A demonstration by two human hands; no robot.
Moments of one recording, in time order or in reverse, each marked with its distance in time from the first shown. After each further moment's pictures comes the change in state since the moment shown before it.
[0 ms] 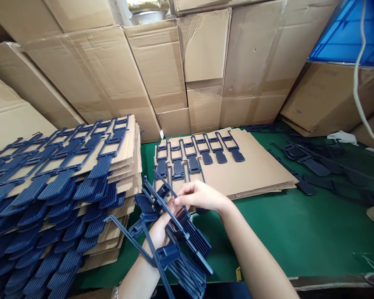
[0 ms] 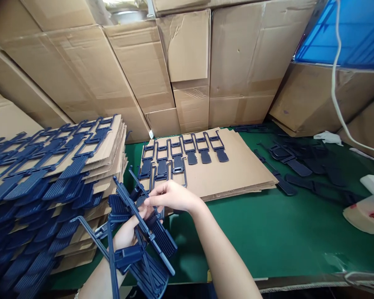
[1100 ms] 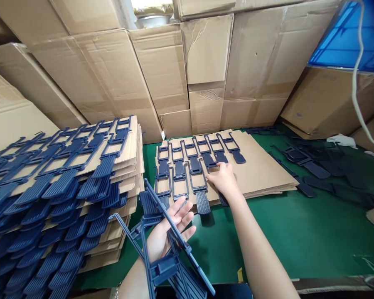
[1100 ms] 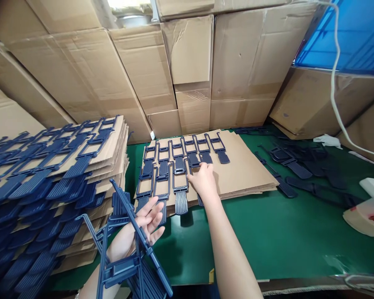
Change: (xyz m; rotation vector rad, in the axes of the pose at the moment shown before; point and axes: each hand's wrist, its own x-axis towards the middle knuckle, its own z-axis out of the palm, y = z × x) left_hand -0.013 0.002 -0.006 -0.095 -0.301 -0.081; right_hand -0.005 0.026 -0.055 -0.867 1.083 0.373
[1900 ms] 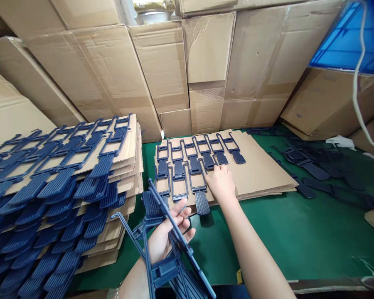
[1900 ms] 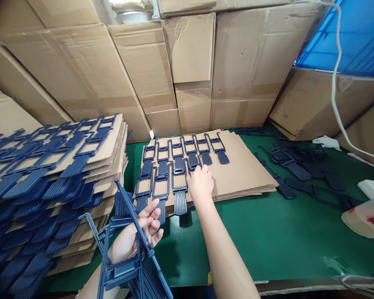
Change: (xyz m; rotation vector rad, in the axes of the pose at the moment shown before) left_hand -0.001 -0.004 0.024 -0.040 0.272 0.019; right_hand -0.011 -0.015 0.006 -0.348 0.032 -0.053
